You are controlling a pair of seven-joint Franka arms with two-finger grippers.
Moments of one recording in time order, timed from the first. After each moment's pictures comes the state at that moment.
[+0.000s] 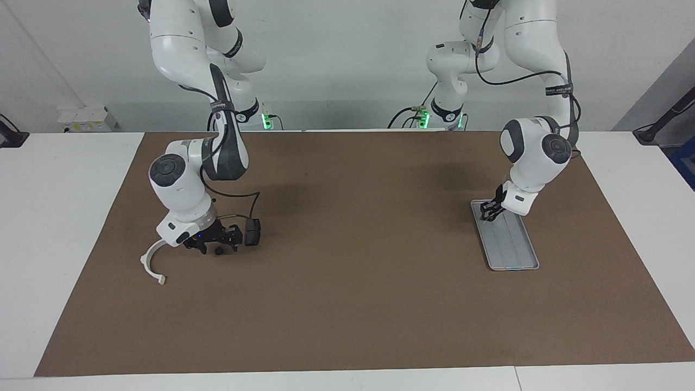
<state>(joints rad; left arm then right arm) 0.01 0.17 -0.03 -2.20 -0.04 2.27 -0.22 0.01 0.37 0.03 -1.91 0.00 2.30 -0.01</state>
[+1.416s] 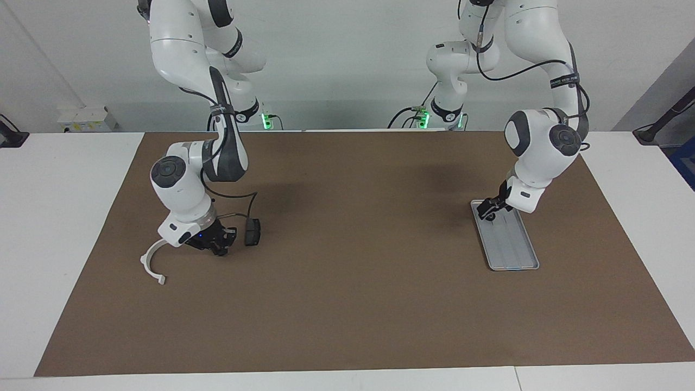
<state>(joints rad) -0.02 0.15 -0.04 -2.09 -0.05 2.17 -0.28 0.01 0.36 0.03 -1.91 0.00 2.33 -0.07</state>
